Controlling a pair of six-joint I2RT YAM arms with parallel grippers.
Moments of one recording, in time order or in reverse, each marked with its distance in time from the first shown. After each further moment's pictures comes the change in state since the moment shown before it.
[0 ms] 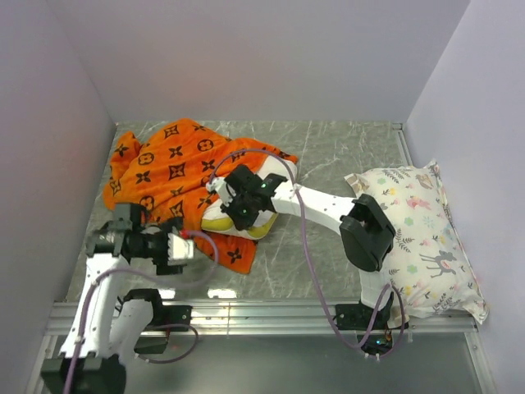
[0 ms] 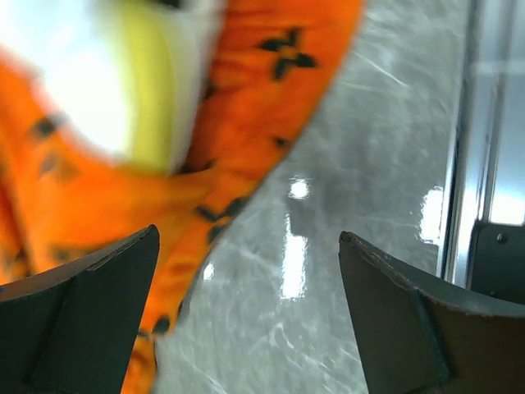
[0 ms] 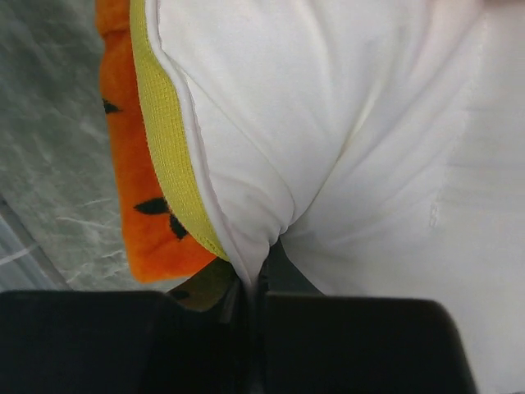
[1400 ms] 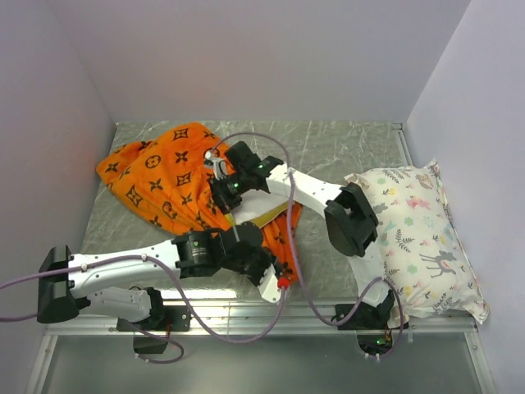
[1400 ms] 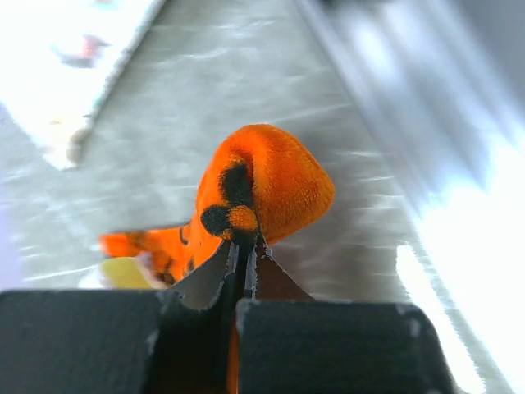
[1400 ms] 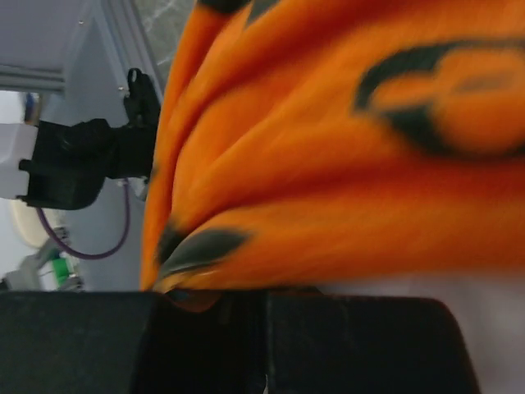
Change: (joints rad) left arm -1.376 0.368 0.166 0.813 -0.562 -0.608; right arm -0.129 0.155 0.266 0.074 -0.529 0.378
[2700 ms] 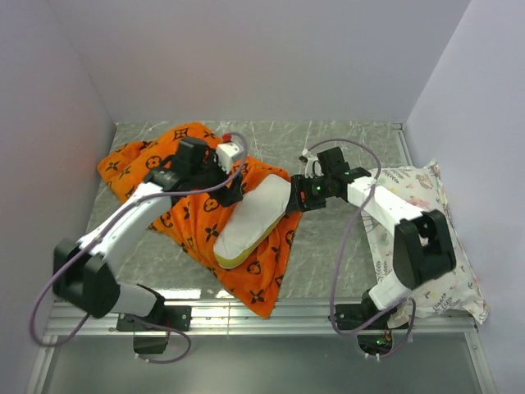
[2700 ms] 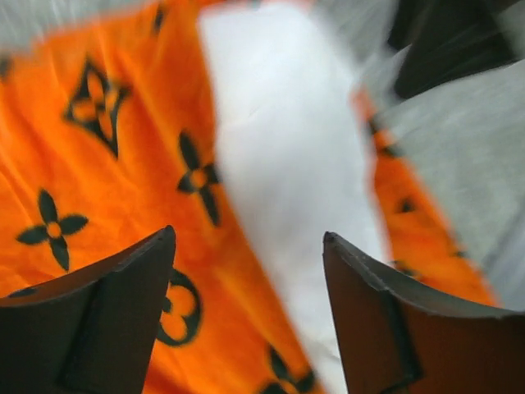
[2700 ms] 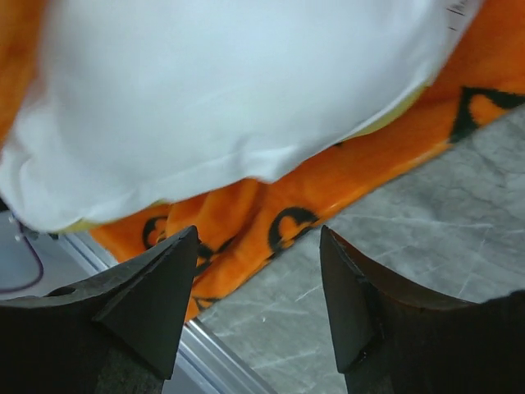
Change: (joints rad) left arm 0.776 0.123 0.248 -0.122 0.171 -0.751; right arm -0.421 -0.547 -0.690 0.020 0.202 -0.048
